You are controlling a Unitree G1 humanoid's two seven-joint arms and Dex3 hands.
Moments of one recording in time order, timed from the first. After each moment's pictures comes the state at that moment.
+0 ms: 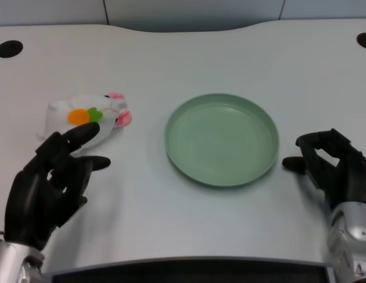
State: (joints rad) left arm 0.11 0.11 0.16 -0.01 -0.17 -0.22 -0.31; right arm -0.33 -0.14 -0.21 0.80 0.07 -0.31 -0.07
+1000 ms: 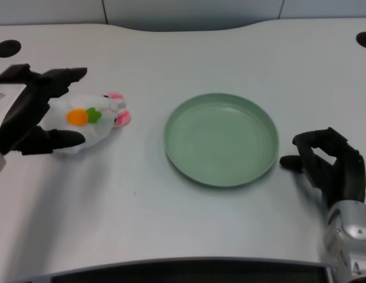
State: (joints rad) left arm -0.26 0.62 -0.01 -0.02 0.71 -0.07 -0.22; right arm -0.34 -0.13 -0.20 0.79 0.06 -0.30 -0.09
